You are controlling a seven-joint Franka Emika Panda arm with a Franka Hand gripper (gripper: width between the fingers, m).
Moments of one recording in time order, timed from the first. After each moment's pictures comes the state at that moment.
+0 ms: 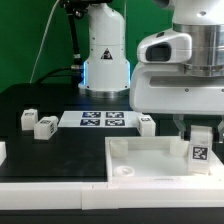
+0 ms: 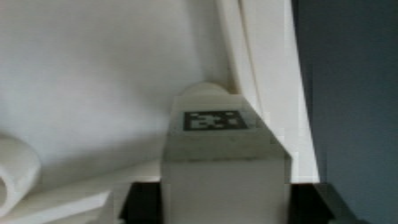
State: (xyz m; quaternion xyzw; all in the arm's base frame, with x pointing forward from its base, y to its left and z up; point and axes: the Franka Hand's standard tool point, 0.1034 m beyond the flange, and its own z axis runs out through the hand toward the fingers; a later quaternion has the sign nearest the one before) arm 0.628 0.119 0.081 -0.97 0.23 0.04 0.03
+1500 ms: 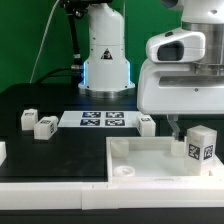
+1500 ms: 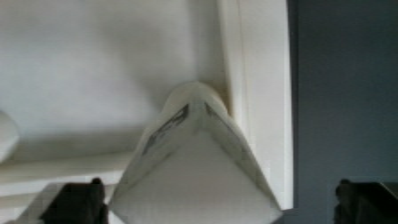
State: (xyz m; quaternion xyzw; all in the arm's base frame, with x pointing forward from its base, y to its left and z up) arm 0.629 0.128 0.081 -1.00 0.01 0.02 0.02
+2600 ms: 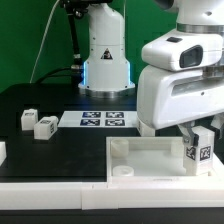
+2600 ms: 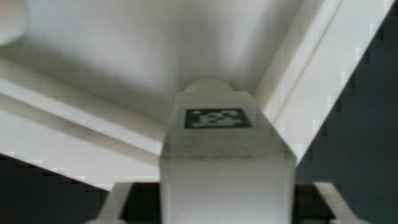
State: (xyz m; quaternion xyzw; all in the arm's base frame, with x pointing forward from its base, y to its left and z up) arm 0.629 0.119 0.079 -0.98 -0.22 0.02 0.02
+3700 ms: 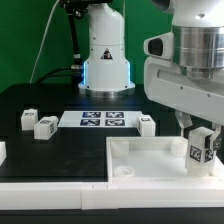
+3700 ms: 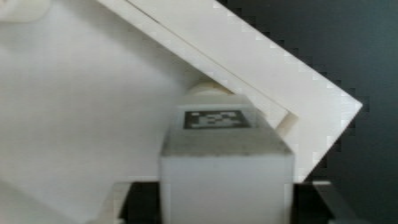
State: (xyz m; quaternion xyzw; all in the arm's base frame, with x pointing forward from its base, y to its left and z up) arm 0.629 0.117 0.077 -0.88 0.48 0.04 0.01
